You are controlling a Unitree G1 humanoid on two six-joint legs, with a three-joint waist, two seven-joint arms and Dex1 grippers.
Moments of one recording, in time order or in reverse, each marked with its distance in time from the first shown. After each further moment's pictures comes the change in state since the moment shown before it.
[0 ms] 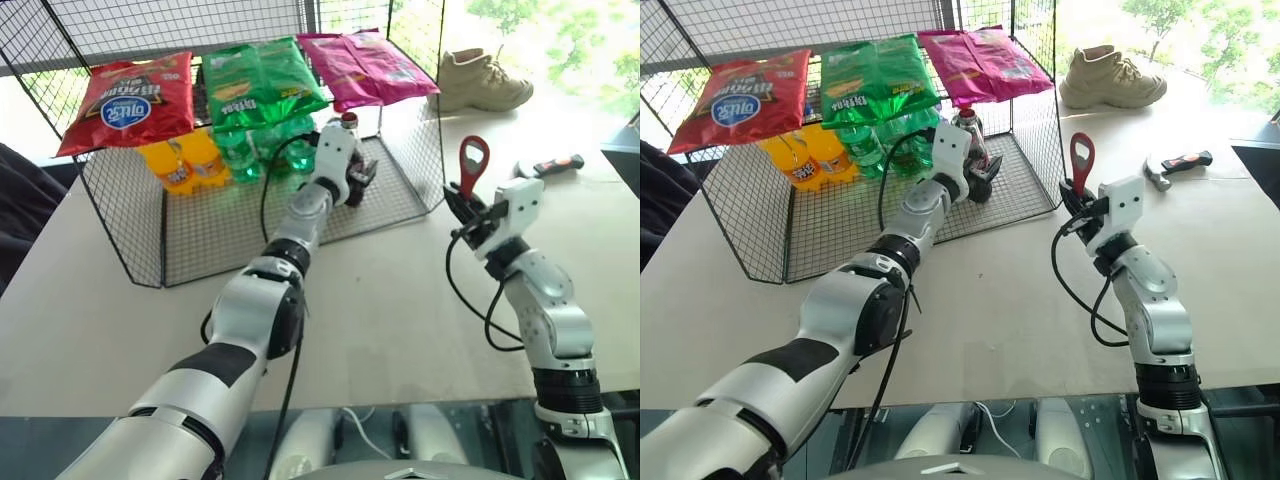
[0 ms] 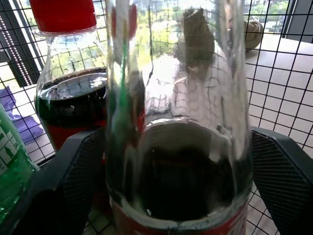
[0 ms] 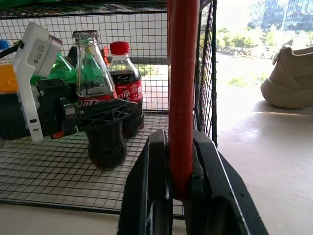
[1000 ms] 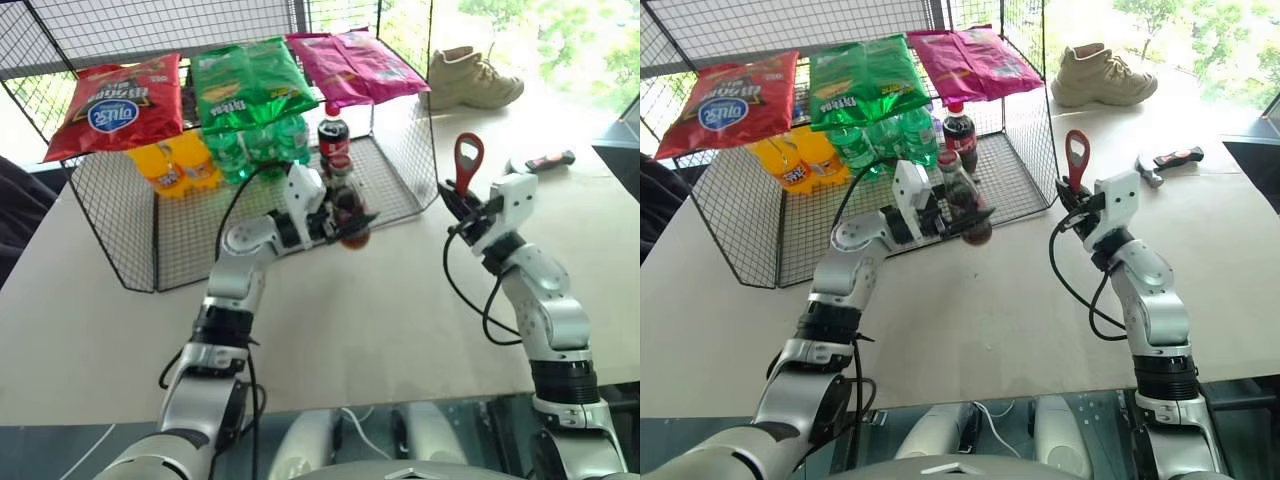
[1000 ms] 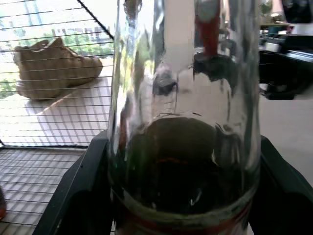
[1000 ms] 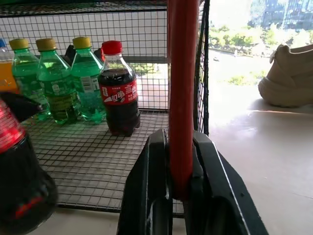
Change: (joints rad) left arm 0.611 0.231 -0.133 -1.186 -0.284 0.480 -0.716; right arm -0.053 -0.004 0.009 0.057 0.001 -0.006 0.034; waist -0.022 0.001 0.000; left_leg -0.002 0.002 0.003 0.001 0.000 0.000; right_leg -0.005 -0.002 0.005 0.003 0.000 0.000
